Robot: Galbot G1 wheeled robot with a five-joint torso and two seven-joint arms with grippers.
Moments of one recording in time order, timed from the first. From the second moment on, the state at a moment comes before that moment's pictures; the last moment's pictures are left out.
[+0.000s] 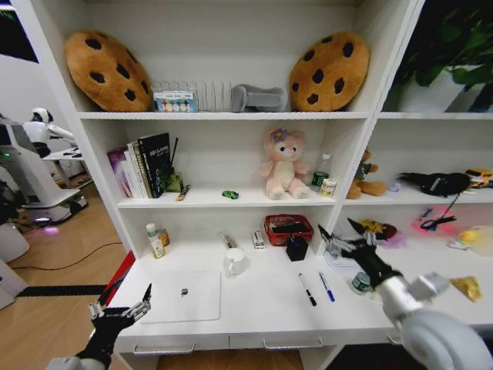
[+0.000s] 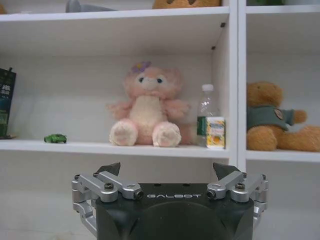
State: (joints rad) left arm 2.02 -1.45 -0.91 -2.47 -0.27 0.13 0.08; right arm -1.83 1.16 0.95 2.37 0.56 -0.03 -0.09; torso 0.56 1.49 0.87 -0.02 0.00
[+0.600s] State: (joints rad) left arm 2.02 -1.45 -0.91 -2.47 -0.27 0.13 0.08; right arm -1.91 1.40 0.82 2.23 0.39 0.06 -0.15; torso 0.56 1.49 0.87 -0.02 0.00
